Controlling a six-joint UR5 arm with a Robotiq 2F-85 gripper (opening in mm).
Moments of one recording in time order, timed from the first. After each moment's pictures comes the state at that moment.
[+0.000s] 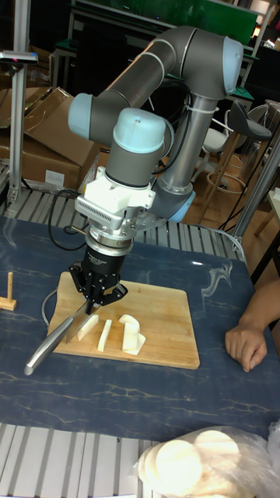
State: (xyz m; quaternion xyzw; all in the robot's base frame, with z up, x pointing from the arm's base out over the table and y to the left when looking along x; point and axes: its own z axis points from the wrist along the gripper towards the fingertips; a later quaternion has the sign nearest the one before) arm 0.557 -0.067 0.073 0.25 0.97 -0.01 0.05
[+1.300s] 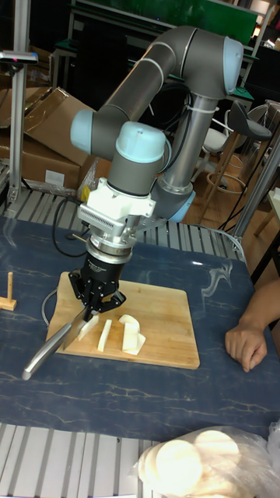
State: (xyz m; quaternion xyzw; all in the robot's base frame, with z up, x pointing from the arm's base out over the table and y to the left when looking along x) arm 0.576 -0.064 0.053 0.25 0.96 -0.01 0.10
